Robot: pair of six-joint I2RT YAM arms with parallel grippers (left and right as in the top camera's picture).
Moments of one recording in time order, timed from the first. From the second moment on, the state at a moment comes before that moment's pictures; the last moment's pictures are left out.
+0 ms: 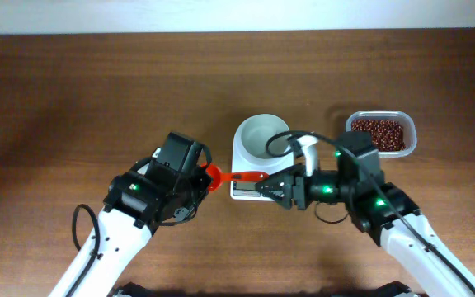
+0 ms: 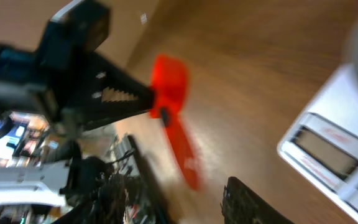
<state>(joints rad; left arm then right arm) -0.46 1.19 1.04 -1.01 0.04 -1.34 0.40 1.18 0.71 -0.17 -0.90 0.41</state>
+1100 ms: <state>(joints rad) -0.44 1.19 1.04 -1.02 0.10 -1.17 0.47 1.19 0.71 -0.18 -0.76 0.39</state>
